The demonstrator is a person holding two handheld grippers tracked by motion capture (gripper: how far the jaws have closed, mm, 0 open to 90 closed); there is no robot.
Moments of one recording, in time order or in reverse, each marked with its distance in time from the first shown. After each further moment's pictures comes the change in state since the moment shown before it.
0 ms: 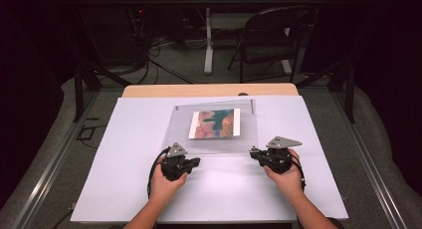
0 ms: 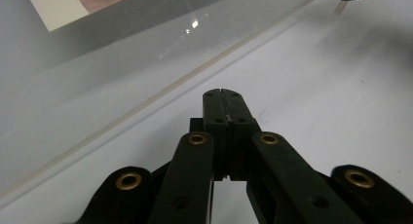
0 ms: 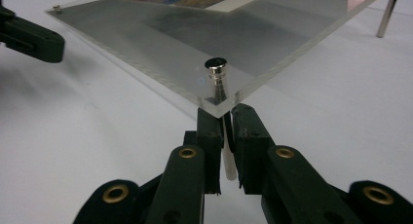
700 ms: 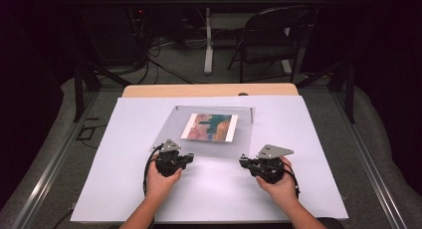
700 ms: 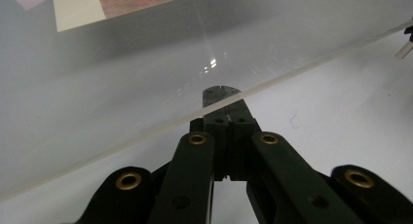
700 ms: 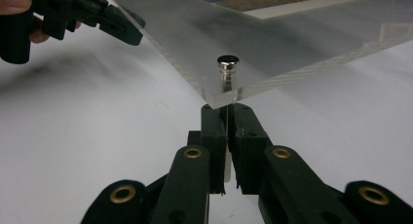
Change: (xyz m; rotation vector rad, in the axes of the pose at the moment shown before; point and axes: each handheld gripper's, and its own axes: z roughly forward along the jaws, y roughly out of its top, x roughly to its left) left arm 0.017 0.002 -0.007 -0.003 0.036 -0.065; right arm 0.042 0.002 -0.004 -0.008 0.091 -0.073
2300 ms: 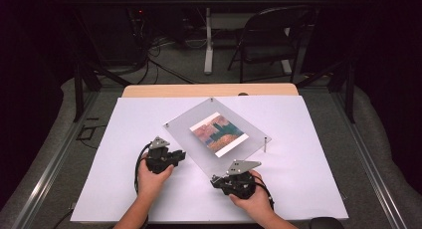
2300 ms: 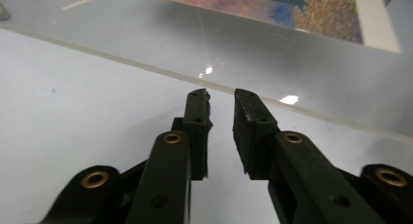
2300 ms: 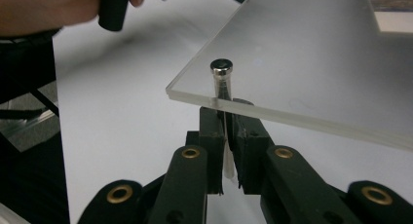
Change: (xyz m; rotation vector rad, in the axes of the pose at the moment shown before) left arm 0.024 -0.008 -0.016 -0.032 0.046 -0.078; right arm 0.066 -0.008 0.049 0.078 0.214 0.000
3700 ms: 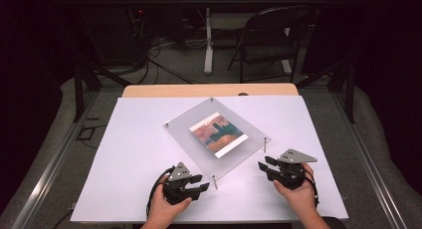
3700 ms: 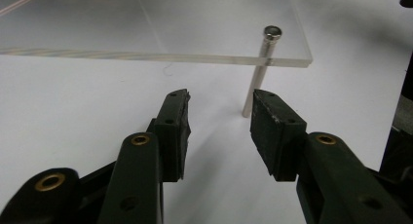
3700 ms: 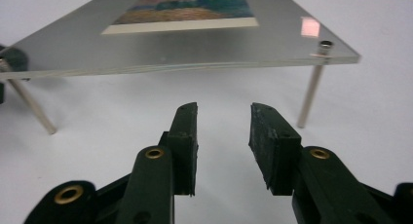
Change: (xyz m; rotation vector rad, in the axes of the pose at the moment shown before) left arm -0.089 -0.035 -0.001 0.053 -0.187 0.211; right arm -0.064 -0.022 -0.109 -0.092 -0.404 0.099
